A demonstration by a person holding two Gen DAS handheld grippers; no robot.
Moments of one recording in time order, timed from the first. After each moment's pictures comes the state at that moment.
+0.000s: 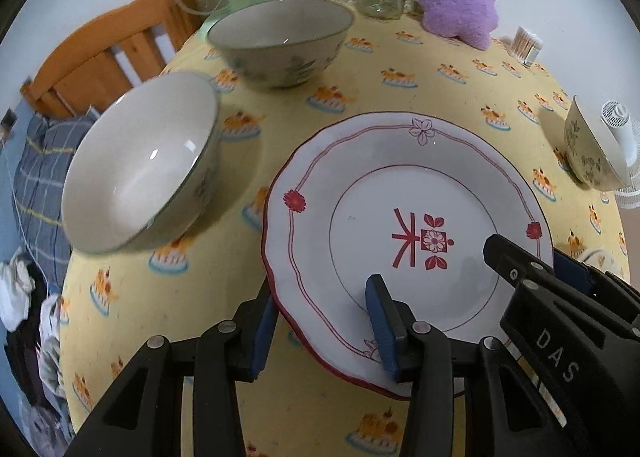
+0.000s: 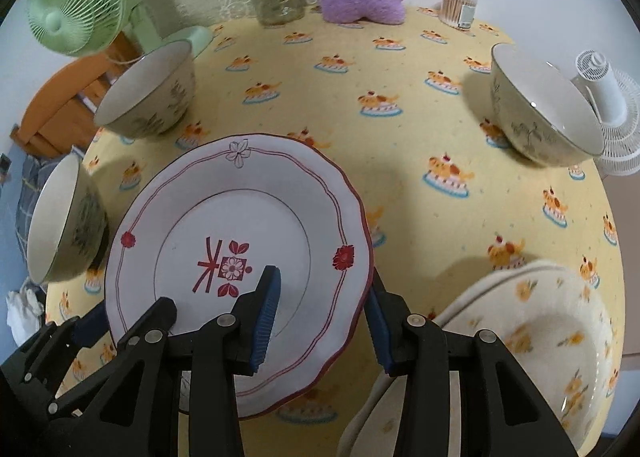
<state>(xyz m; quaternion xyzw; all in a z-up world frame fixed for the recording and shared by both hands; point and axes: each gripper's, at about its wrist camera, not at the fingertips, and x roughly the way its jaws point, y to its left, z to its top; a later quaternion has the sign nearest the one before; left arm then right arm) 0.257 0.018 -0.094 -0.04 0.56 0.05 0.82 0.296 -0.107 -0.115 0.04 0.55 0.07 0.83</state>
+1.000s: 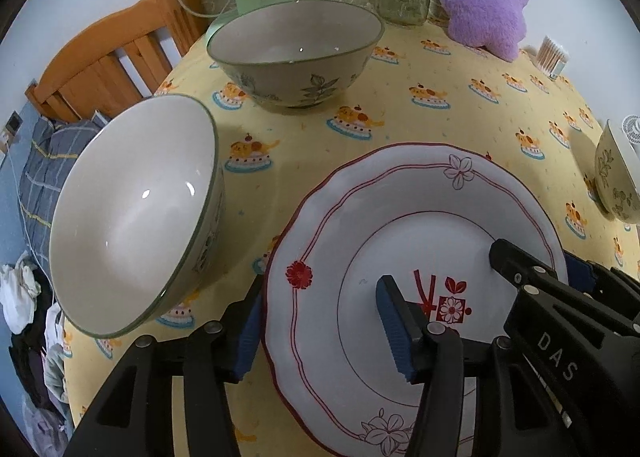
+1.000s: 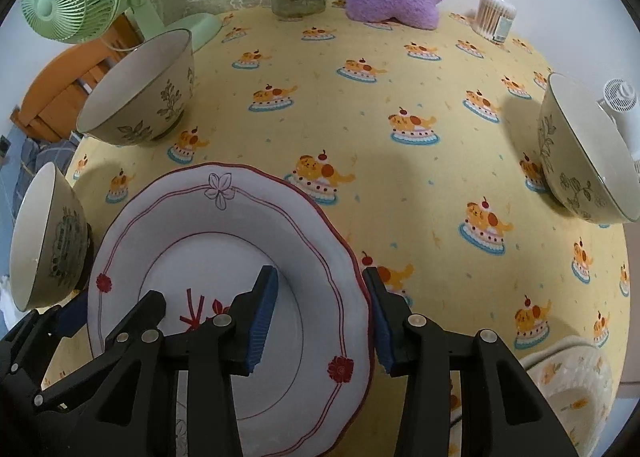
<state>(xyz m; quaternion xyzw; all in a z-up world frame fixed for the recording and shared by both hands) 0.294 0.029 -0.102 -0.04 0.56 0.07 0.82 0.341 -0.093 -0.130 0.02 0.56 0.08 0.82</state>
